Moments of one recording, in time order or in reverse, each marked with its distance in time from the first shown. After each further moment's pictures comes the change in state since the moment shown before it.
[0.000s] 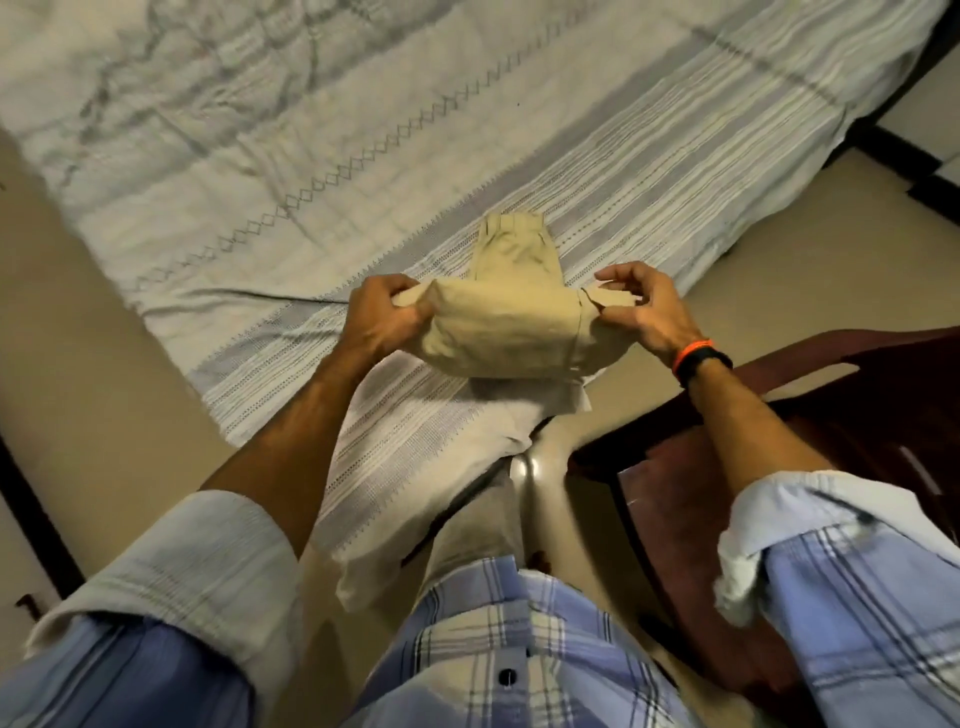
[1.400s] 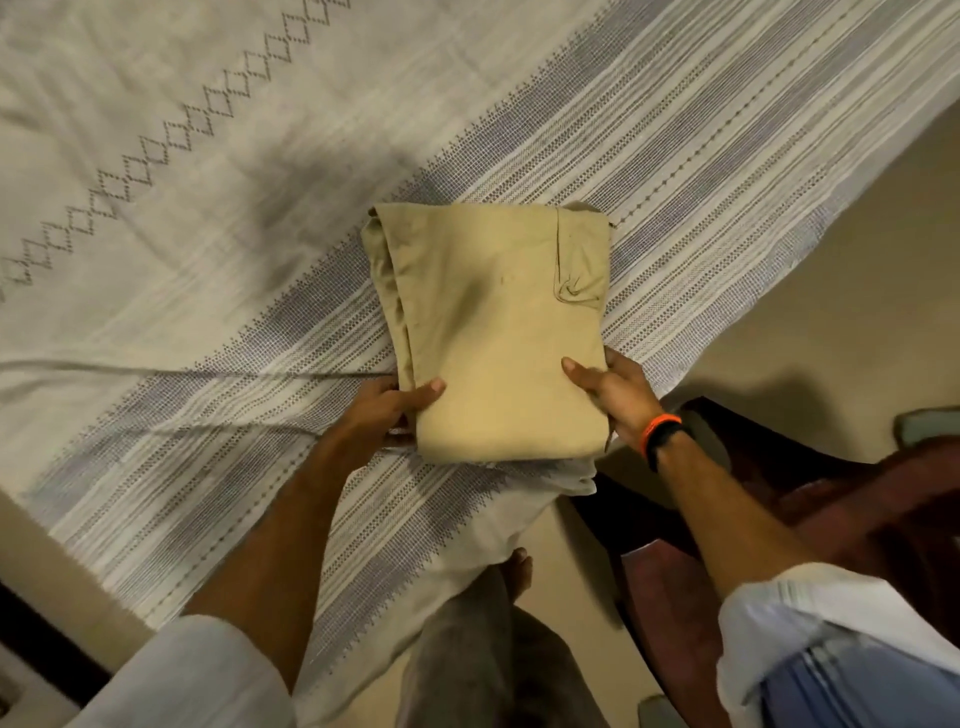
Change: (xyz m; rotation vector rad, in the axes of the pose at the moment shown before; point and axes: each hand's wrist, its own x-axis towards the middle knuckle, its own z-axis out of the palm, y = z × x) left_hand 0.207 -0.103 0.134 -0.557 -0.499 -0.865; right_hand 0.224 0.126 0.056 0.369 -0.007 0.722
